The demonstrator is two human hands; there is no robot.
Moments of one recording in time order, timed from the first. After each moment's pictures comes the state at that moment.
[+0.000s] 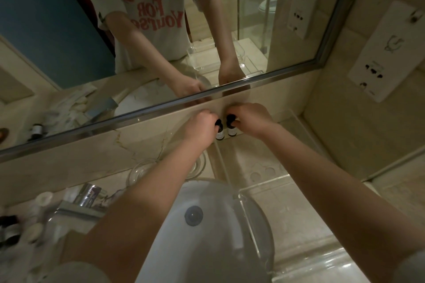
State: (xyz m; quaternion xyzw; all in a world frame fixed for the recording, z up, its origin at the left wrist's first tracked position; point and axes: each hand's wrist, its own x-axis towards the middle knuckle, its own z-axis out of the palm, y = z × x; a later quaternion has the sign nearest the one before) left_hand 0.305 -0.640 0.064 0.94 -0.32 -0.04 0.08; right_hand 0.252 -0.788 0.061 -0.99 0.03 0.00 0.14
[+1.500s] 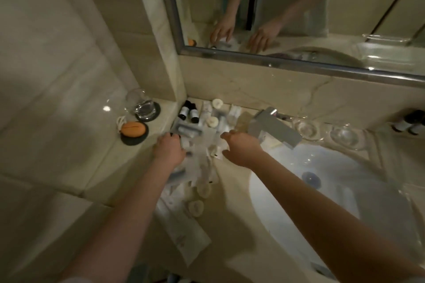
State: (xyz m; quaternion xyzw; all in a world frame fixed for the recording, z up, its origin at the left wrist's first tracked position) left_hand 0.187 -0.068 0.041 0.98 0.11 -0.16 0.06; right_hand 0.200 -0.269 0.051 -0.97 -0.20 0.14 0.08
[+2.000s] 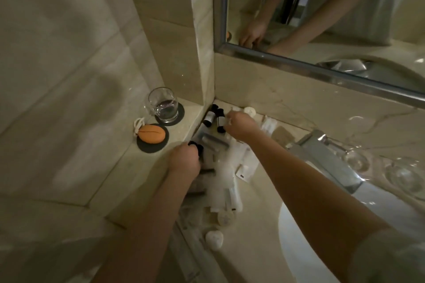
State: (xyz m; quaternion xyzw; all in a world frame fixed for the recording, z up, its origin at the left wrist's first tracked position) left_hand 0.226 -0.033 -0.005 0.98 0.13 -0.17 0.06; right_hand 0.342 -0.173 0.005 -0.95 -0.12 0.22 0.20
